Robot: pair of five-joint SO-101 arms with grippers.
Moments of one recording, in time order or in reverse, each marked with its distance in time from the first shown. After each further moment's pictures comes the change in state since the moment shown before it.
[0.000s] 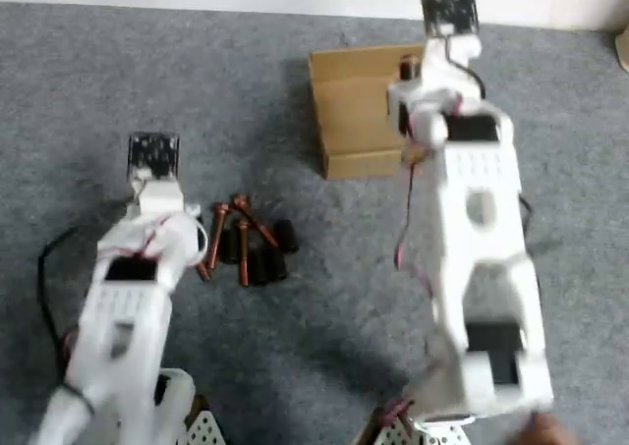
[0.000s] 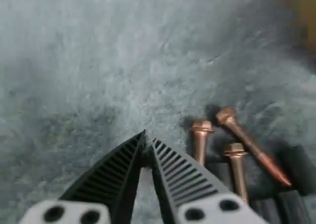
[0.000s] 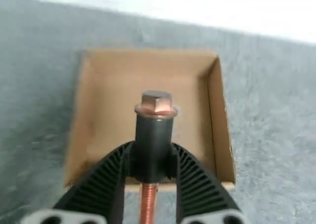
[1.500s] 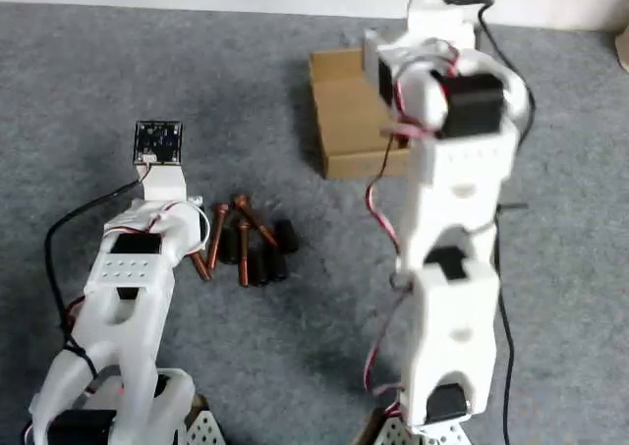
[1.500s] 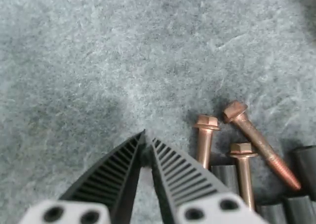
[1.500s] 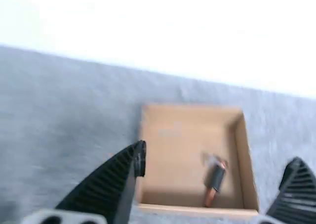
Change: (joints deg) left arm -0.2 11.0 -5.4 -0.6 0.8; right arm -9.8 17.7 -78.9 48.0 -5.8
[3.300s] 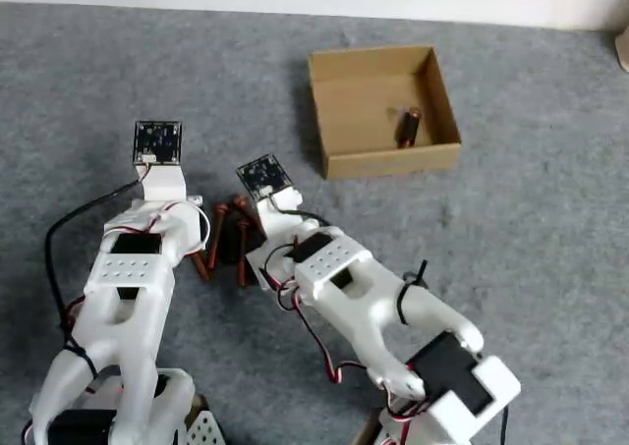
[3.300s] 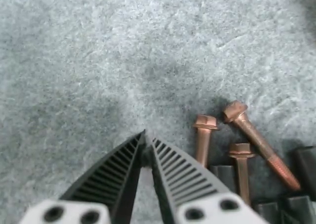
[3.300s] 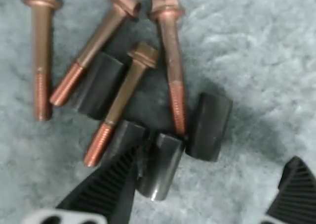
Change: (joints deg) left arm 0.0 0.0 0.0 0.0 0.4; right arm -26.5 -24.4 129.1 -69.3 -7.4
